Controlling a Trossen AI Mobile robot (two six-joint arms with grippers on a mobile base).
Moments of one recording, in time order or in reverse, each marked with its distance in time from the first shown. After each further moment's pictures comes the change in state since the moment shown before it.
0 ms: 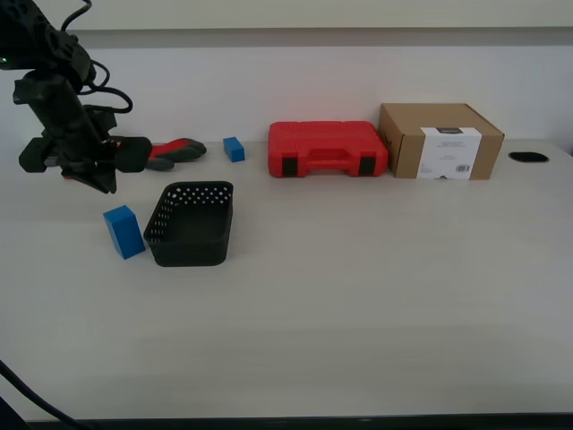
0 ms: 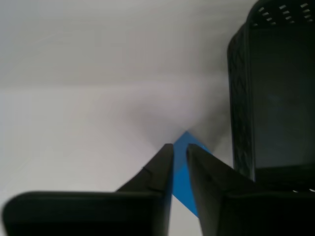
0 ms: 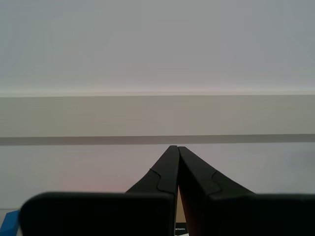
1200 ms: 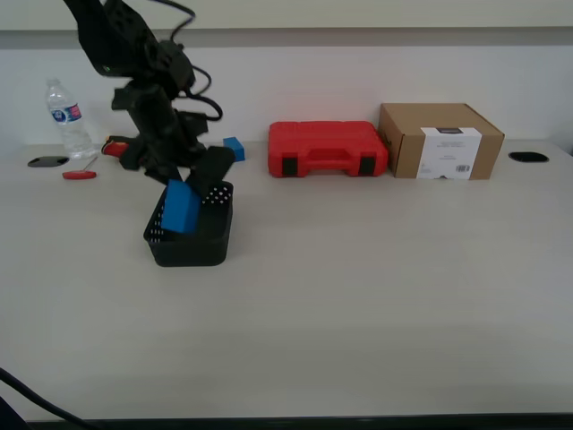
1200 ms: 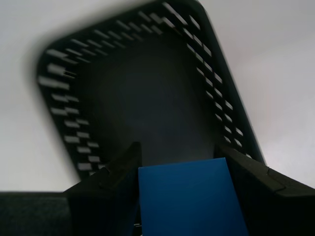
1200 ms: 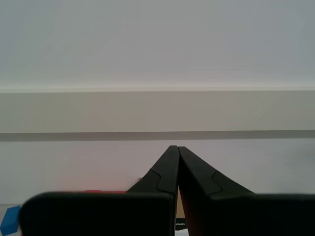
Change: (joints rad) arm 0 0.000 0.000 0.000 -0.019 0.000 0.000; arm 1 -0.323 0.098 0.080 0.015 0.017 -0.011
